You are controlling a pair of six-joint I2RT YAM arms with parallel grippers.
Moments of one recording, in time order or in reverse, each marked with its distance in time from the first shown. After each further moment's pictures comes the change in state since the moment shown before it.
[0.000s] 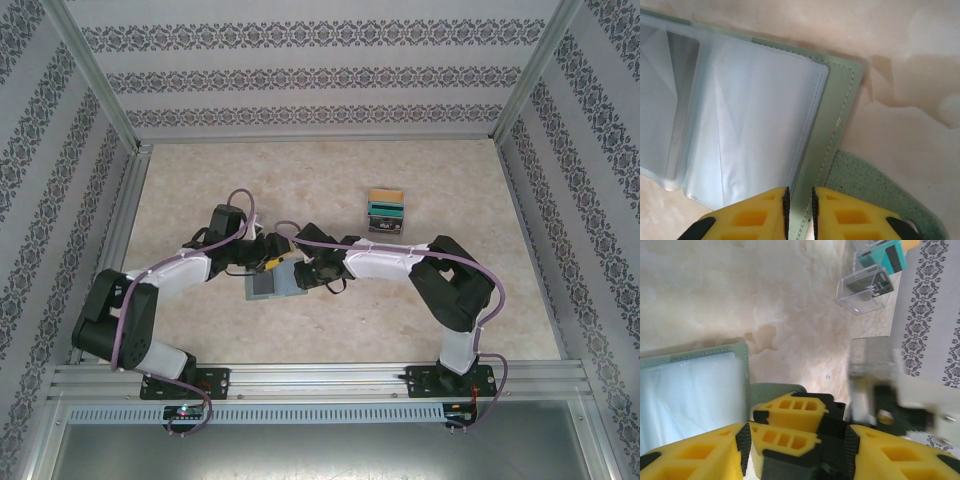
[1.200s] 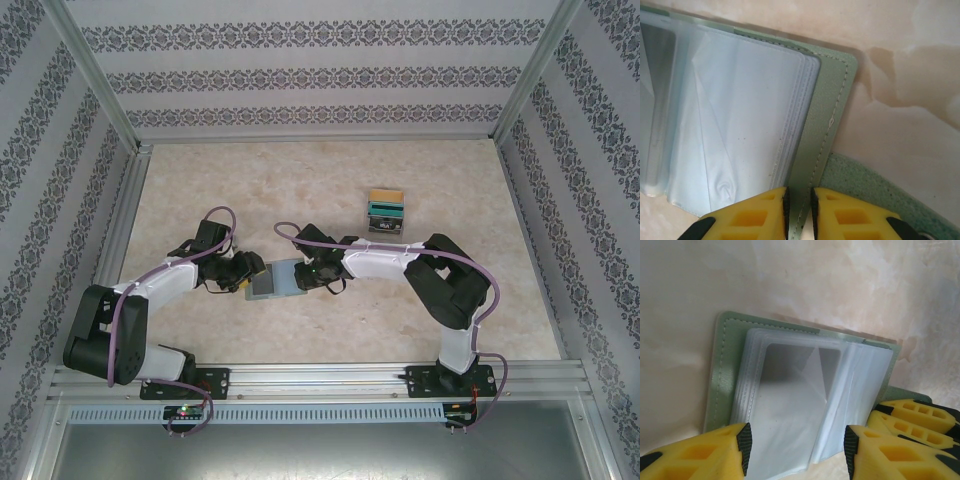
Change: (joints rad) left arm 0.097 -0.067 -0.083 -0.290 -0.238 0.077; right arm -0.006 0.028 0.003 0.008 -0.011 0.000
